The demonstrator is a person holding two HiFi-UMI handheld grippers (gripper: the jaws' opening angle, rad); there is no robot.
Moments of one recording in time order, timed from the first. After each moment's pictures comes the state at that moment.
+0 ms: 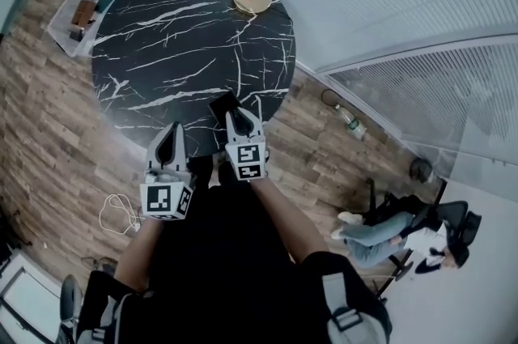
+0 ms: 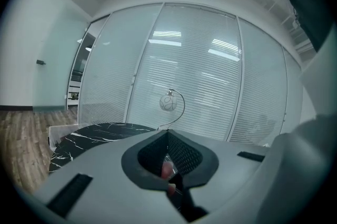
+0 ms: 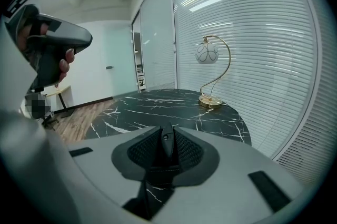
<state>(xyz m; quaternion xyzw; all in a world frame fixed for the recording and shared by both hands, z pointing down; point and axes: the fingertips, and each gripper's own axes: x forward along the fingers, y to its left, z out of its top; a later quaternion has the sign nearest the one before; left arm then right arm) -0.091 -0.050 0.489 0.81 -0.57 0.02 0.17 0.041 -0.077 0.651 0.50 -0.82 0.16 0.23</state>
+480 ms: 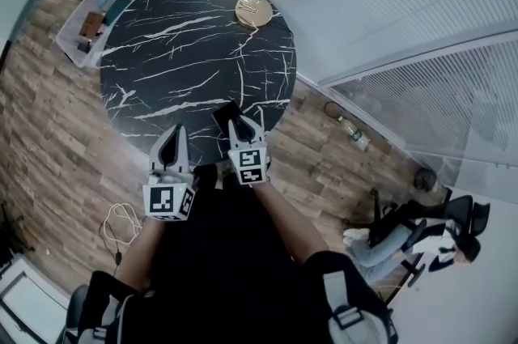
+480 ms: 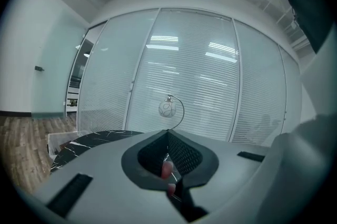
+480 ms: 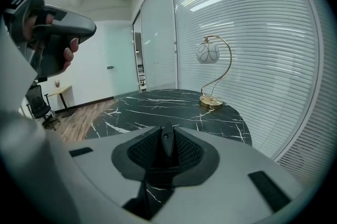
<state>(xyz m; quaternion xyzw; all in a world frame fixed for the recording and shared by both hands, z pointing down) -0.089 -0.057 0.466 0.81 -0.57 0.01 0.13 0.041 -0.079 0.651 0.50 -0.82 0.16 0.23</state>
